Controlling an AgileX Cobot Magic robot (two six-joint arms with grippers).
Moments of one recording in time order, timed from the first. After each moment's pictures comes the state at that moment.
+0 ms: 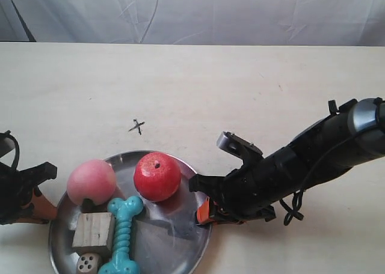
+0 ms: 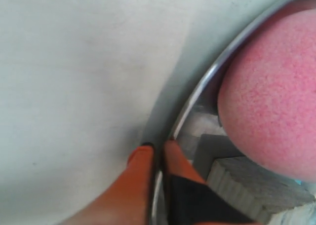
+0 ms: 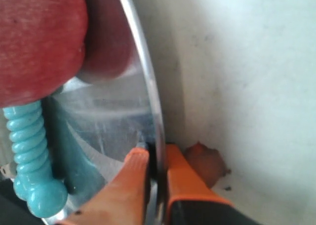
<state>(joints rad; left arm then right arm) 0.13 1.65 -0.51 -0.83 0.72 0.56 0.41 1.91 -0.68 1.48 0.61 -0.90</state>
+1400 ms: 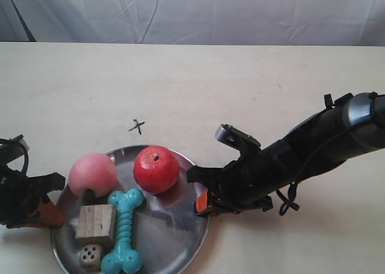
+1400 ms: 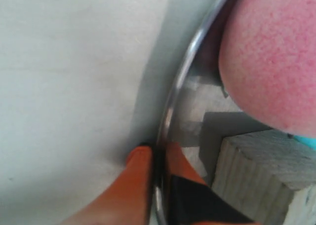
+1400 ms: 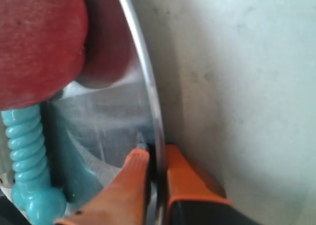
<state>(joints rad) 0.07 1.66 -0.49 -0.92 0.69 0.70 0.41 1.92 -0.73 1.50 0.60 -0.89</state>
